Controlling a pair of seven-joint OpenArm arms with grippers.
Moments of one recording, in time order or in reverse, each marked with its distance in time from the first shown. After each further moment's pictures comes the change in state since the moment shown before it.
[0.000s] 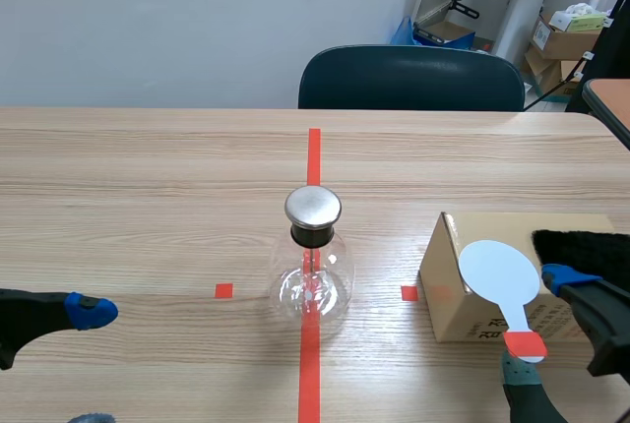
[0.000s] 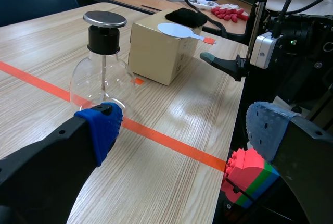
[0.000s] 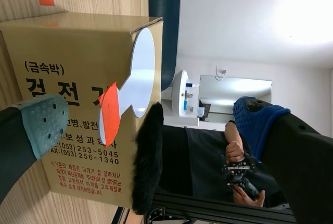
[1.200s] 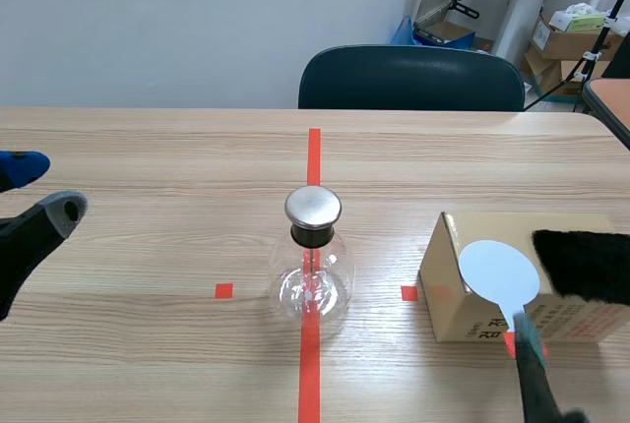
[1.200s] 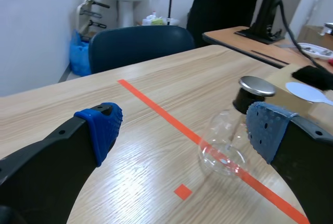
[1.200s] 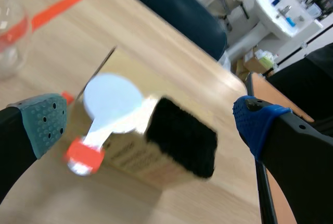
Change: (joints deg) left arm 0.0 4.6 -19.5 0.0 -21.2 1.6 15.3; right arm -17.8 8.9 0.0 30.8 61.7 24.8 2.8
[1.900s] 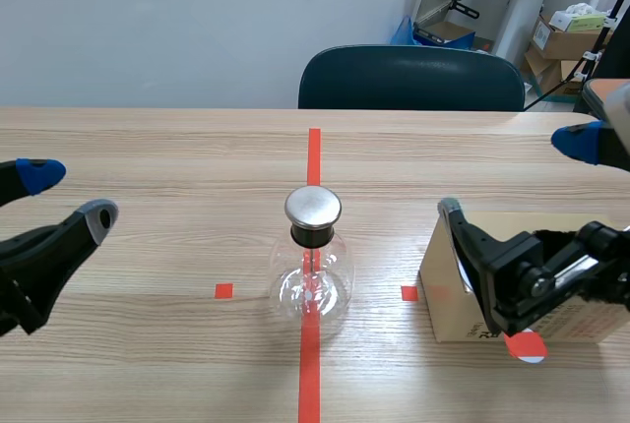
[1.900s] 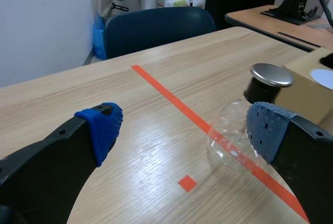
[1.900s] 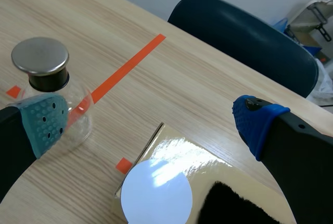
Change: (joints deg) left arm 11.6 17.0 -20.7 11.2 12.0 -3.0 16.4; right arm 20.0 11.3 0.0 1.6 24.1 25.0 -16.4
